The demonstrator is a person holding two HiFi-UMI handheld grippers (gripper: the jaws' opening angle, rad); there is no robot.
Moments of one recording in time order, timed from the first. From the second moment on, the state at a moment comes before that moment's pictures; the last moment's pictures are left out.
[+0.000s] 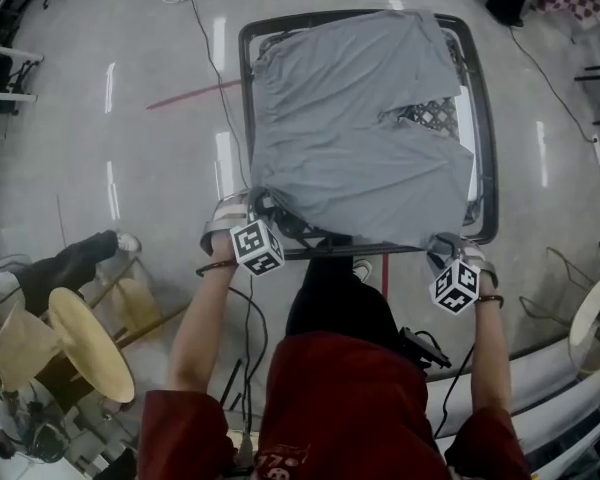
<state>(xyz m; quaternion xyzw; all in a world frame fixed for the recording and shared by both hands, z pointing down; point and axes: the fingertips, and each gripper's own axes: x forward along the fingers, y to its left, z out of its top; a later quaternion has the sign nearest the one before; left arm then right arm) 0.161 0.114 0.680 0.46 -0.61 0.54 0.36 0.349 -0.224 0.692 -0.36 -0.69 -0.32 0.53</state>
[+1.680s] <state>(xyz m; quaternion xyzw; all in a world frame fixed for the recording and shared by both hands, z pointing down) 0.269 0.128 0.644 0.46 -0.57 0.57 0.37 0.381 -0.270 0.626 -0.30 -0.74 -0.35 0.49</state>
